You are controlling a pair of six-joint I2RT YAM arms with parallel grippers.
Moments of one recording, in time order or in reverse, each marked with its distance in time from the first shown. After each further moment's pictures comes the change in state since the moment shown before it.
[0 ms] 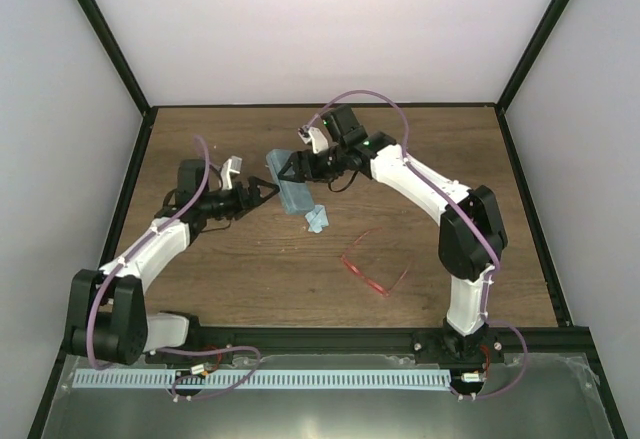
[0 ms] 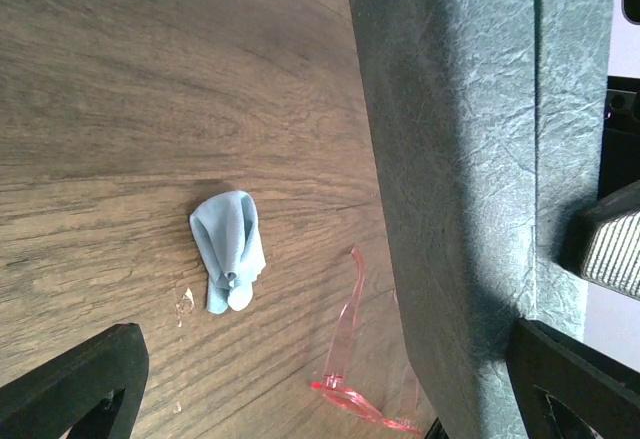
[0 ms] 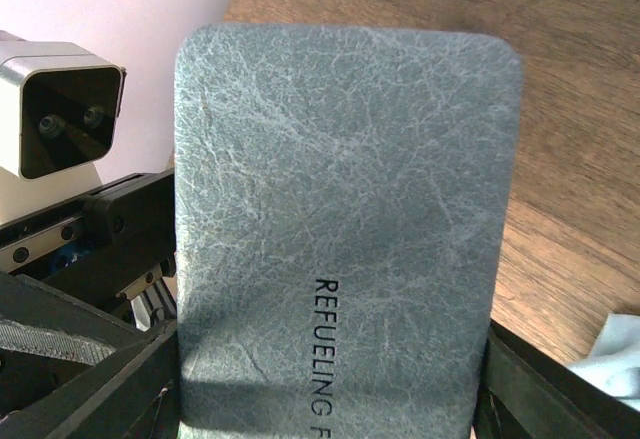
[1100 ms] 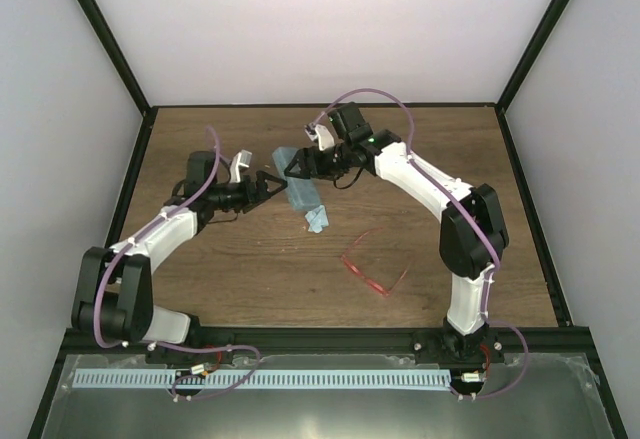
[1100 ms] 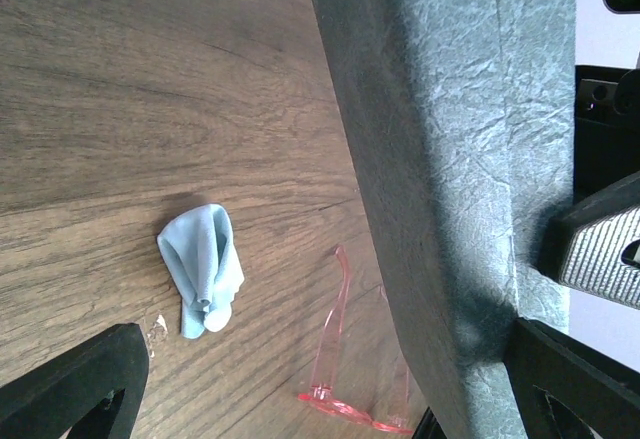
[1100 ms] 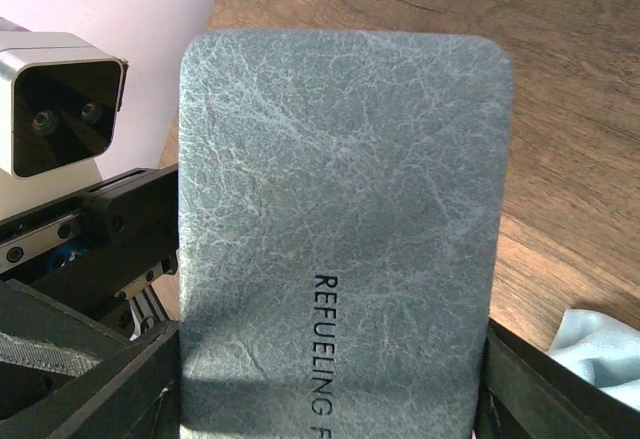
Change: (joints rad) left arm -0.034 0.123 0.071 0.050 0.054 0.005; right arm -0.036 0.005 -0.006 -0.008 -0.003 -0.010
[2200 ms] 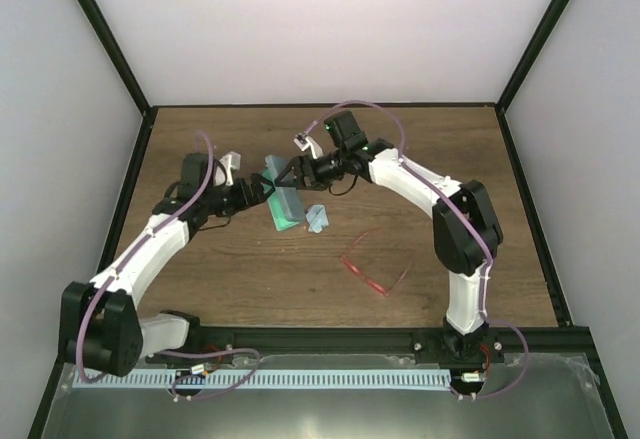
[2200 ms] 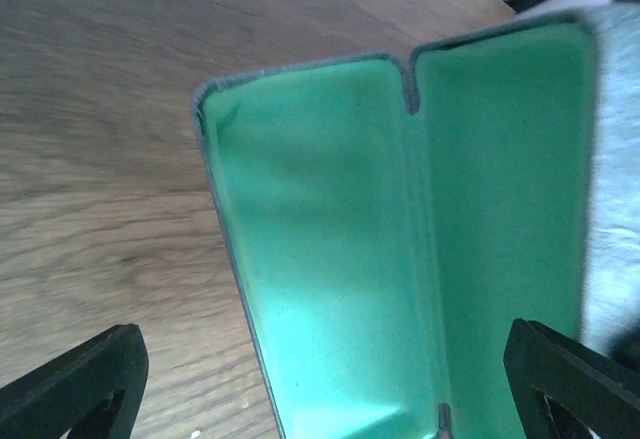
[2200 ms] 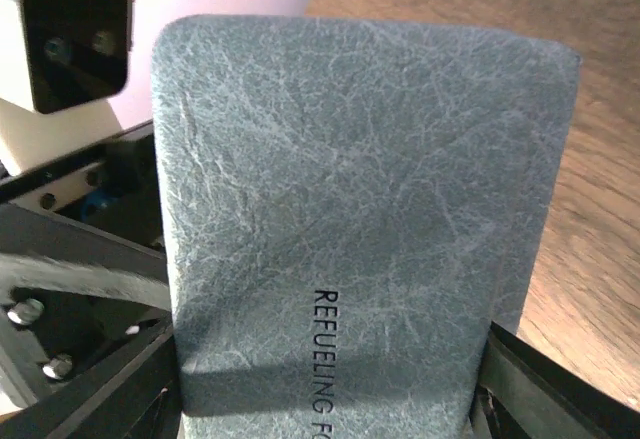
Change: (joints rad) left arm -0.039 -0.131 0.028 -0.249 -0.290 0.037; right arm 0.007 0.016 -0.072 0.133 -0.237 0.033
